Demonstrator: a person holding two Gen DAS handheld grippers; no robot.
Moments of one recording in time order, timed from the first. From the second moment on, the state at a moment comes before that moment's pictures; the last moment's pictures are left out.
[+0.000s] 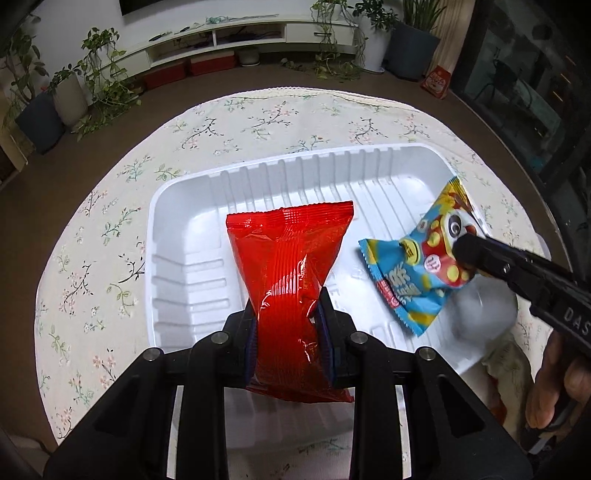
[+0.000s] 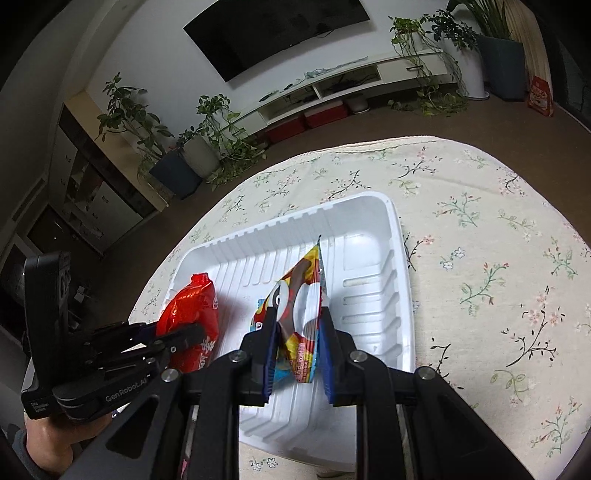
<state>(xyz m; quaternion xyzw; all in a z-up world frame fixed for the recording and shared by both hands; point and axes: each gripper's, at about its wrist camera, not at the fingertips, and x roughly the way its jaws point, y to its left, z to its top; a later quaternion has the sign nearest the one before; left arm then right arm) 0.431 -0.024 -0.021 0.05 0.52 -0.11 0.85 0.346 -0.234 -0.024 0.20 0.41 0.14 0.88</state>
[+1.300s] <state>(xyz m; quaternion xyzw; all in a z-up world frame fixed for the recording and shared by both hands) 0.118 0.093 -0.012 -0.12 0.36 -0.08 0.92 0.235 -0.321 -0.050 0.06 0.41 -0.02 0.91</state>
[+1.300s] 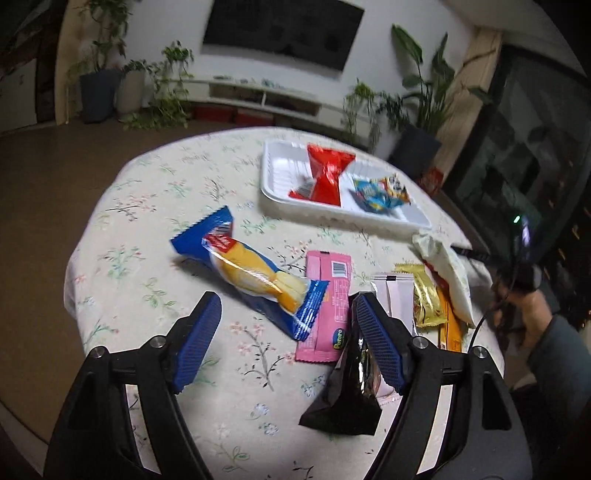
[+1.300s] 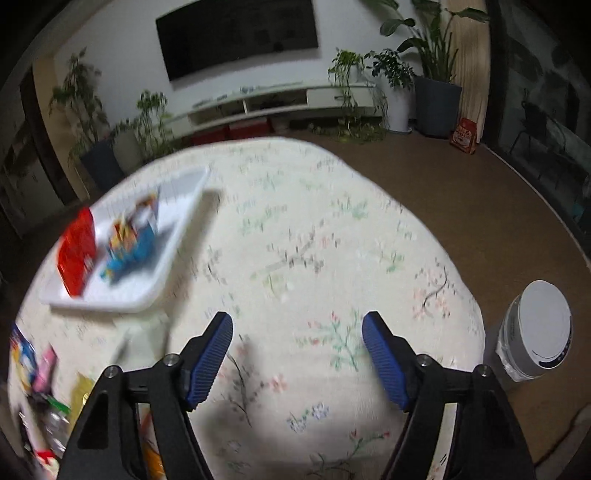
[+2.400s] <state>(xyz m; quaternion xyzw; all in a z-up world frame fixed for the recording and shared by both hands) 0.102 0.147 -0.010 -0.22 0.33 -0.08 0.91 0.256 -0.303 -0.071 0.02 0.45 -0.04 0.89</state>
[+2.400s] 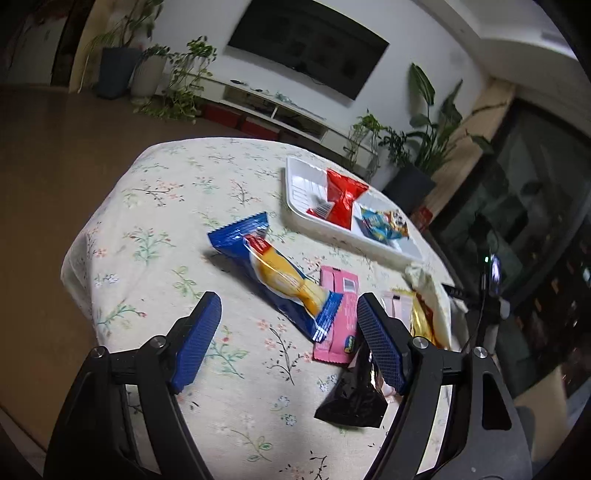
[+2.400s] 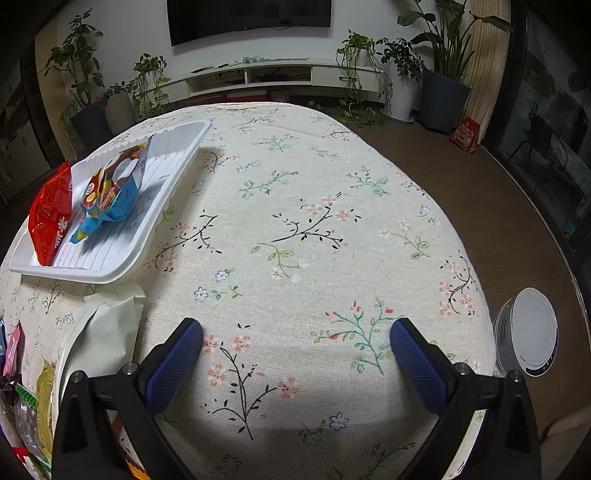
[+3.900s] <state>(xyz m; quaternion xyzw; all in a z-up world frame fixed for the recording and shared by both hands) 0.116 0.101 -0.004 -0.12 0.32 -0.06 0.94 0.255 -0.304 -0.072 0.02 0.45 -0.04 0.89</state>
